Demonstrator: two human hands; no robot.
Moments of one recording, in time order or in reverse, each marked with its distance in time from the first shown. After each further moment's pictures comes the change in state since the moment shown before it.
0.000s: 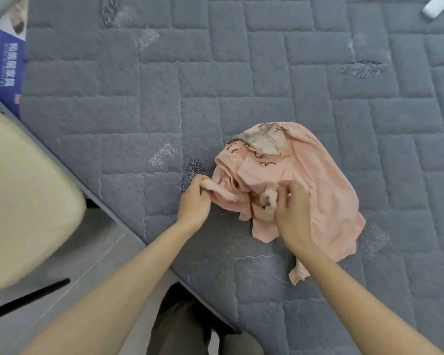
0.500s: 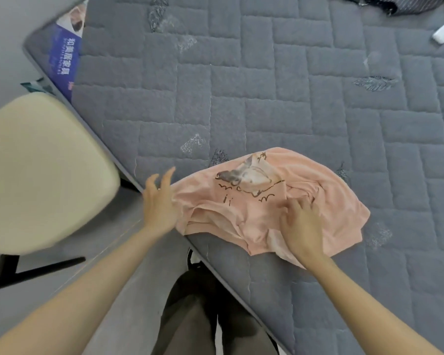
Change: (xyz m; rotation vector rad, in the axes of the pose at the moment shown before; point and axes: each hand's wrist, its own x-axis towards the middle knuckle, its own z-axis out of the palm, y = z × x) left_hand -0.059 -0.065 -0.101 0.352 0.212 0.017; right_hand -0.066 -0.012 -0.016 -0.576 -0.228 -0.127
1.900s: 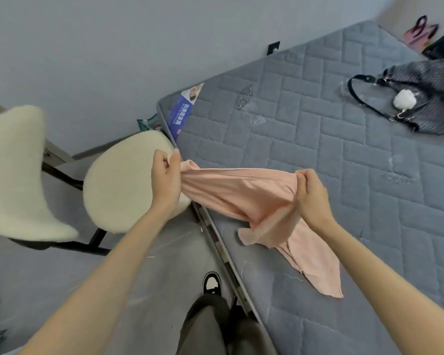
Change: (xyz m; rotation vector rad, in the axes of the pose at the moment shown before) left_hand -0.088 0.033 -0.235 -0.804 0.635 0.027; right_hand -0.016 -0.192 -0.141 0.550 0.089 -0.323
